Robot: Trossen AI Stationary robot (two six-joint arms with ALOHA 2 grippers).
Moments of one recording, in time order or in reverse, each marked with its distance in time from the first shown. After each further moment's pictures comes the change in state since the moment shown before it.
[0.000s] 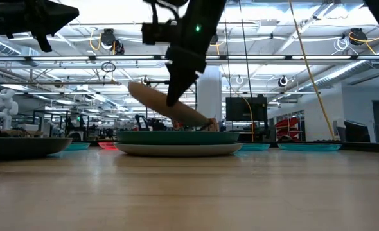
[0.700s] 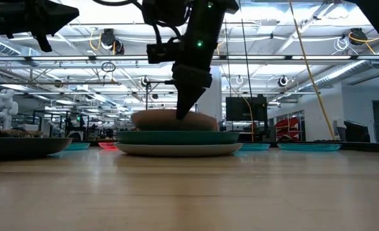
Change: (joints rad) left arm 0.000 0.000 0.000 0.000 0.000 0.001; right arm -0.034 0.032 -0.001 -0.066 -0.018 0.013
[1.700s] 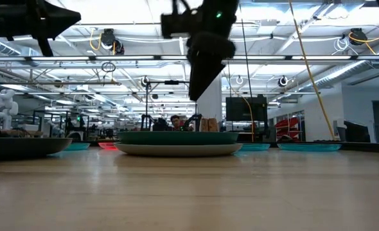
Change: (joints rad) left arm 0.000 0.001 0.000 -0.058 0.001 -0.142; right arm 0.070 -0.128 -0.065 -0.065 -0.020 0.033
